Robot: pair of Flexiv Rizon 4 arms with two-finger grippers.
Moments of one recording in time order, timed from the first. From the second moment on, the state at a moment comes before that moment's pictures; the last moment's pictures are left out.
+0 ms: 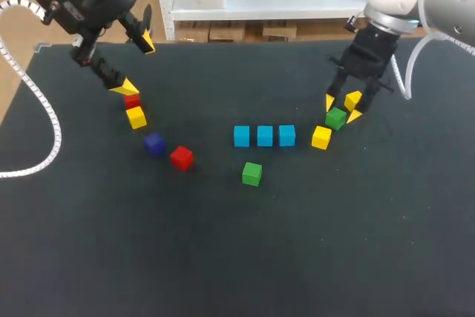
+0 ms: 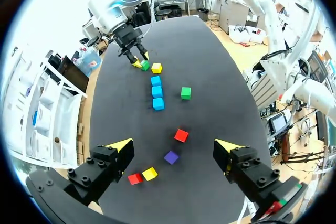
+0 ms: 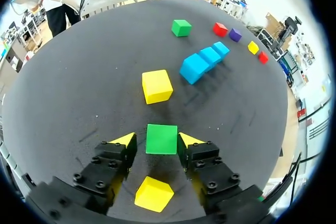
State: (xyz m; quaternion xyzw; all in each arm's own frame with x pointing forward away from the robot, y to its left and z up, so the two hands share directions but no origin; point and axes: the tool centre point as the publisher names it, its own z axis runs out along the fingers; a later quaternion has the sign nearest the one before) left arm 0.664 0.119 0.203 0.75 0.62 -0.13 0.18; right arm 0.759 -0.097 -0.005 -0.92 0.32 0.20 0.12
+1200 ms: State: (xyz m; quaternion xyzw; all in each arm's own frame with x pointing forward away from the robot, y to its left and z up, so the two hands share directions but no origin) left arm 0.664 0.119 0.203 0.75 0.62 -0.13 0.18; right arm 0.740 -0.054 0.051 -0.73 0.64 0.22 0.12
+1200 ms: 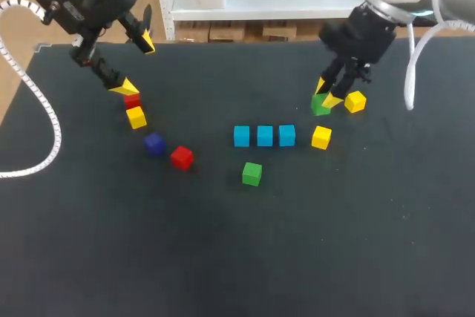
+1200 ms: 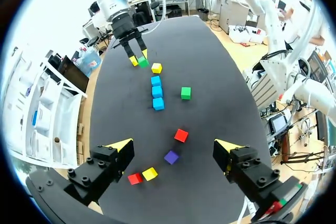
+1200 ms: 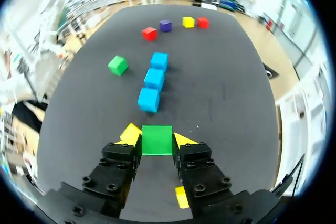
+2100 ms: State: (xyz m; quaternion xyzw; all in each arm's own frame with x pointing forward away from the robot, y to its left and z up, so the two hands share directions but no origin) left arm 0.664 0.119 0.203 0.75 0.62 -0.13 0.18; right arm 0.723 -0.037 0.059 -0.64 0.71 0.17 0.23
